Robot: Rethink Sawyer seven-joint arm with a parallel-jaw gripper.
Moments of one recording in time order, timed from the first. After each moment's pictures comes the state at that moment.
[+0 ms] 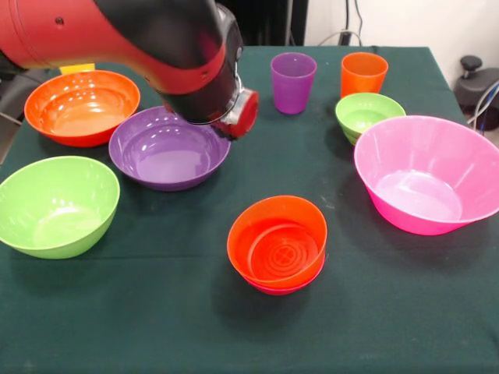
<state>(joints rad) -0.64 -0.31 0.62 1.10 -0.50 1.42 2.20</state>
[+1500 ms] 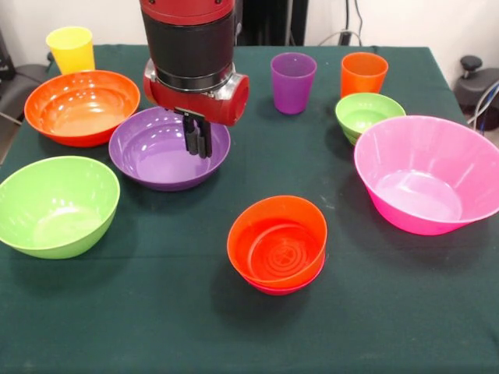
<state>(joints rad) -0.60 -0.51 0.54 1.27 -0.57 1.01 2.20</state>
